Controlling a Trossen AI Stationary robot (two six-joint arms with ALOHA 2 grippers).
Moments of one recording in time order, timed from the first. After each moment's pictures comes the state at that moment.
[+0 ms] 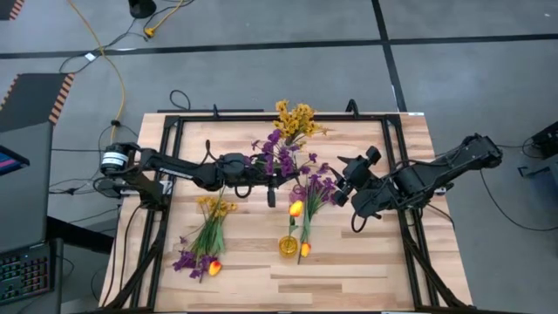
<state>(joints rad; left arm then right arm) 0.03 1.61 0.88 0.76 -0.05 -0.02 0.41 1.20 1.14 -0.82 1.07 0.53</state>
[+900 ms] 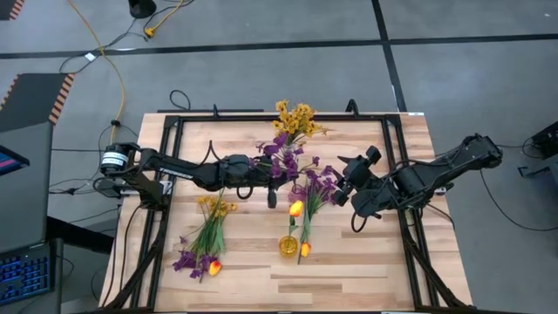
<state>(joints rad) 0.03 1.60 0.88 0.65 -0.07 -0.02 0.41 1.20 1.14 -0.83 1.07 0.53</state>
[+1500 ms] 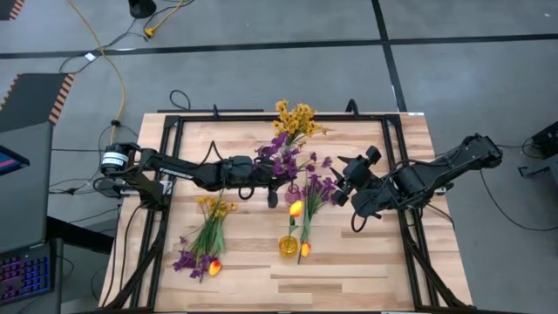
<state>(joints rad) 0.03 1.60 0.88 0.56 -0.11 -0.05 0.41 1.20 1.14 -0.83 1.07 0.53</state>
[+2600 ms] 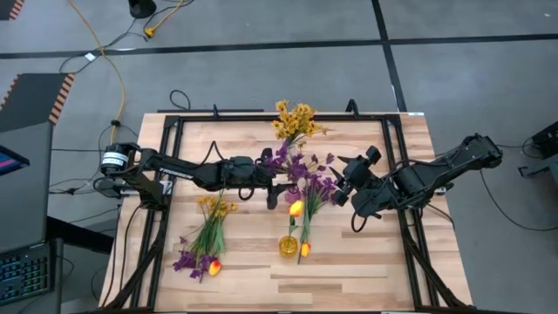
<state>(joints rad) 0.03 1.60 0.88 0.53 -0.09 -0.05 0.41 1.20 1.14 -0.83 1.07 0.53</state>
